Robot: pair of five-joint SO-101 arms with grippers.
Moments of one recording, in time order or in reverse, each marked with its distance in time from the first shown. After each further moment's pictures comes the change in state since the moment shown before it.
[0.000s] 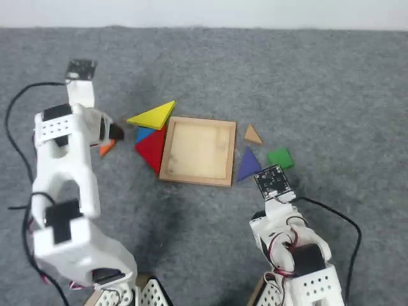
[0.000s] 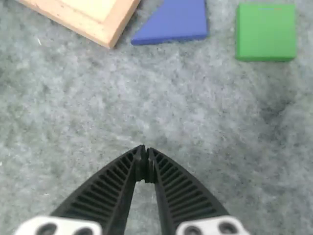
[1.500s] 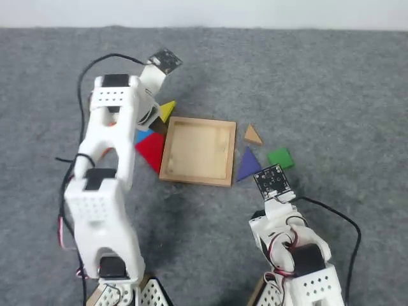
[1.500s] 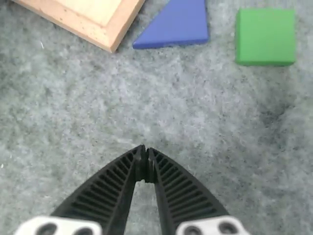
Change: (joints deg) left arm 17.7 23.8 -32.9 11.2 -20.4; right arm -0.1 -0.1 0.0 -0.4 0.0
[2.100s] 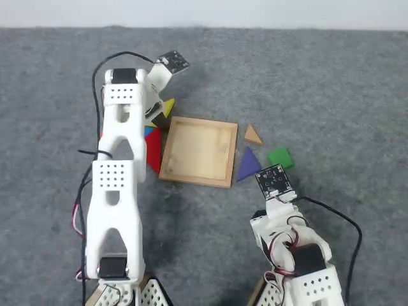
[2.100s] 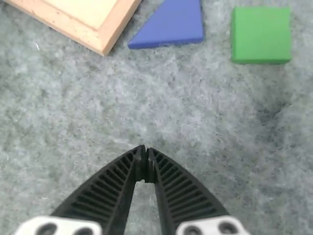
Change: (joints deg) left arm 0.4 37.4 -56.7 20.8 -7.6; right arm 0.9 0.0 0.0 0.0 0.0
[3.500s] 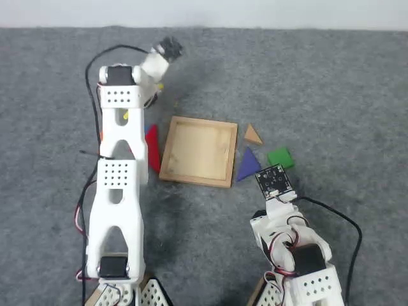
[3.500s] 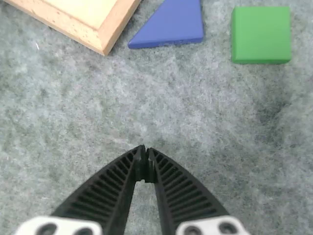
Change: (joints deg) left arm 0.0 2.1 -19.6 6.2 8.2; right arm 0.0 0.0 0.0 0.0 0.0
